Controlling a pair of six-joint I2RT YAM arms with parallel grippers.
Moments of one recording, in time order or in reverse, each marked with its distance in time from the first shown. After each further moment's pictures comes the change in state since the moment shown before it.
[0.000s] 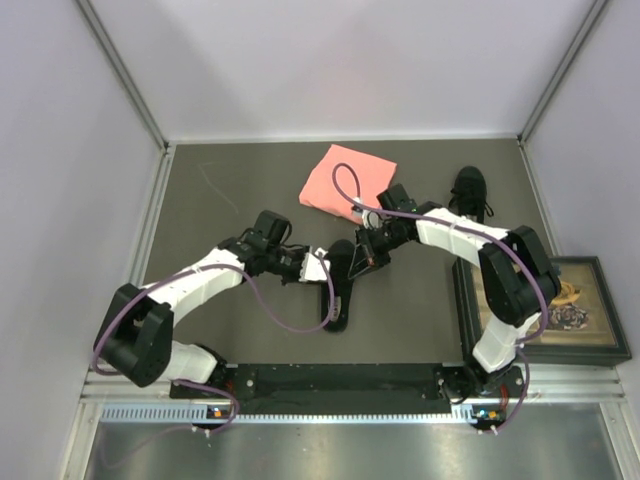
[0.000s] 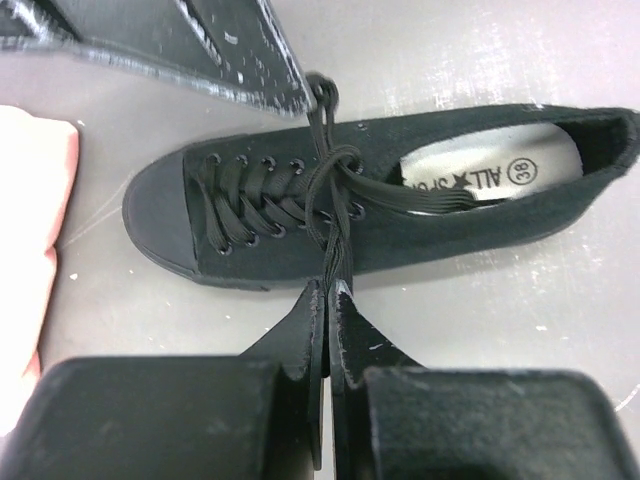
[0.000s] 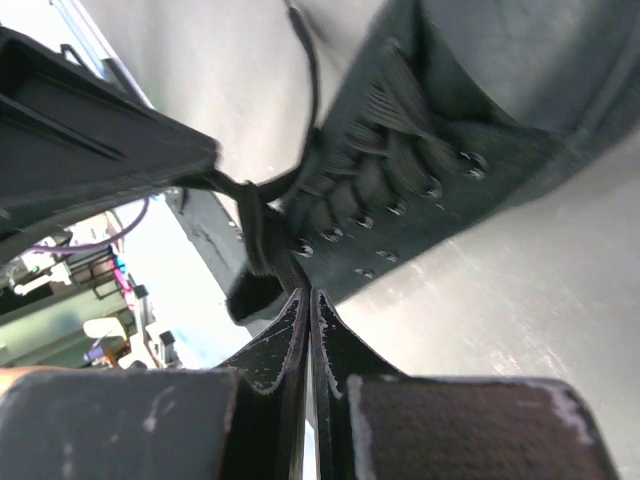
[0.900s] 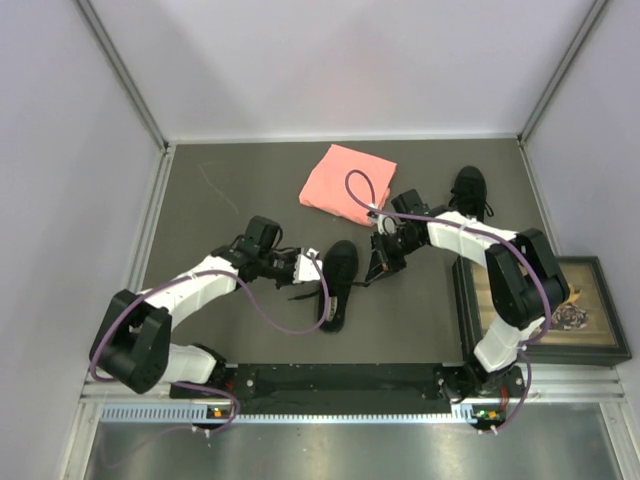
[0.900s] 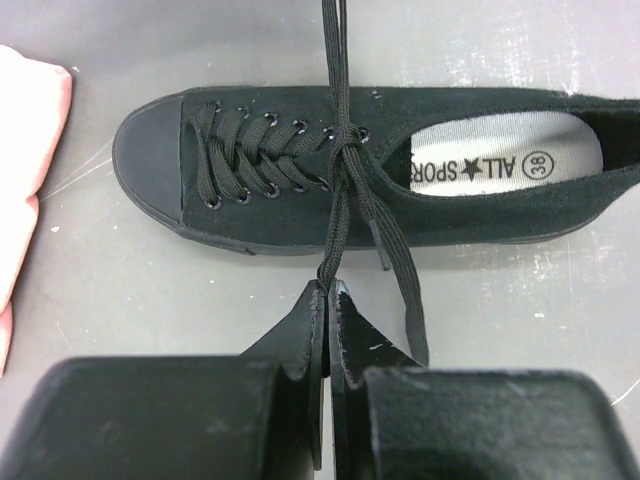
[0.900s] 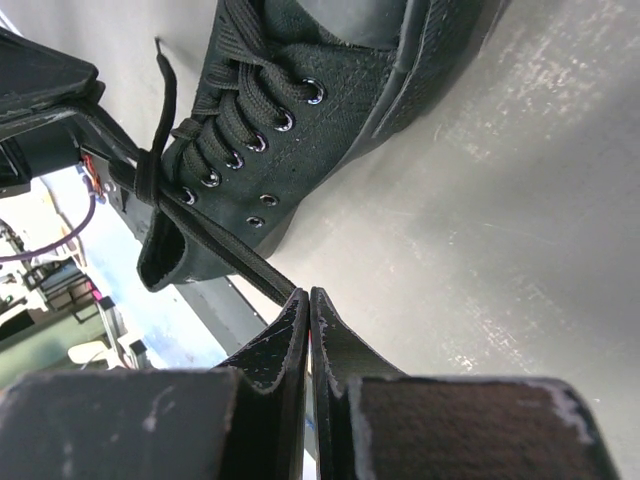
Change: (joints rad) left arm 0.053 -0.054 -0.106 0.082 -0.006 -0.051; right arm -0.080 -0.040 -0.095 -0.050 0.077 -0.090
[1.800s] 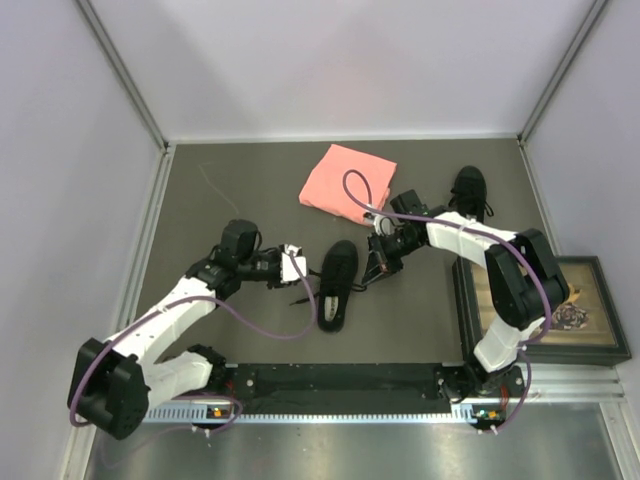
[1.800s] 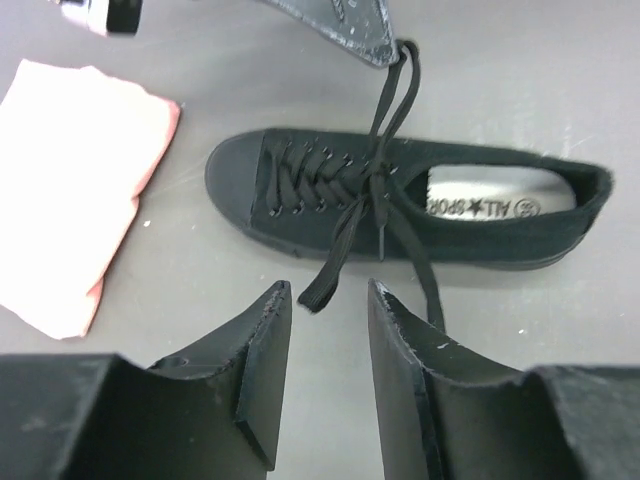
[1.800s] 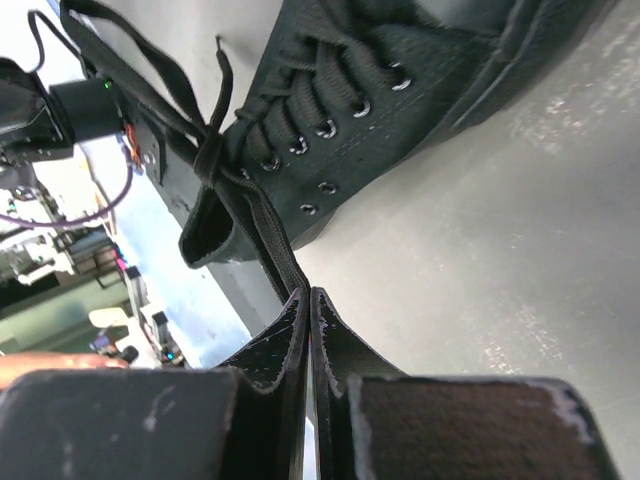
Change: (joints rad) left arm 0.040 -0.258 -0.073 0.051 0.039 -0.144; right arm 0.013 -0.001 0.000 -0.002 -0.102 -0.010
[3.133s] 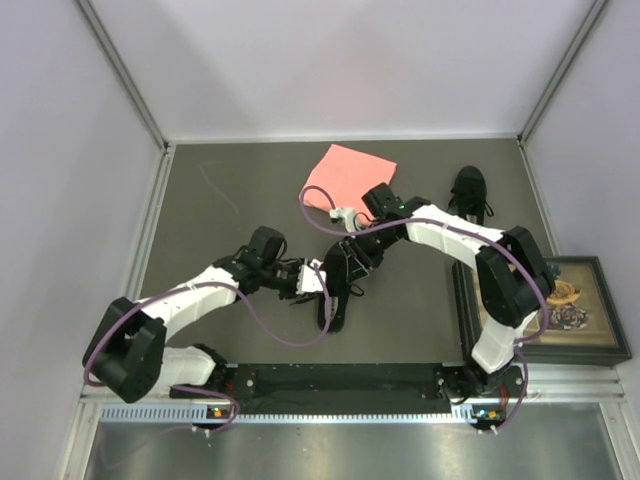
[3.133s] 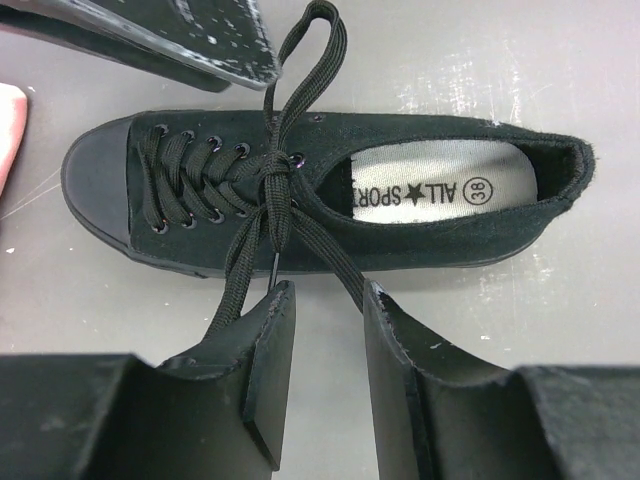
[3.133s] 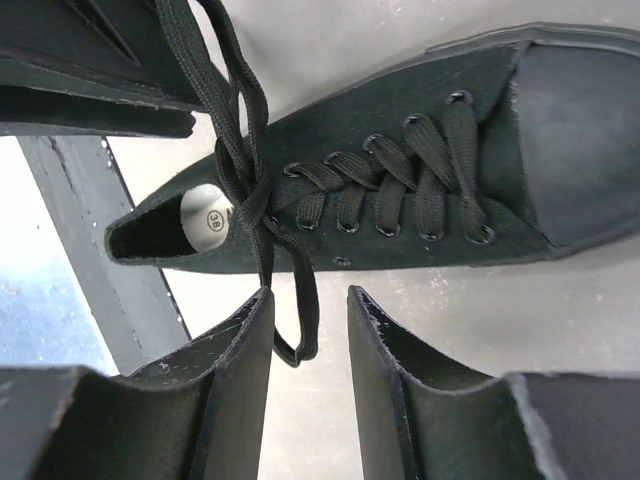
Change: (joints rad) left arm -0.120 0.203 -0.002 0.005 -0.059 0.062; right arm 0.151 0.047 0.186 -0.095 0.142 -0.454
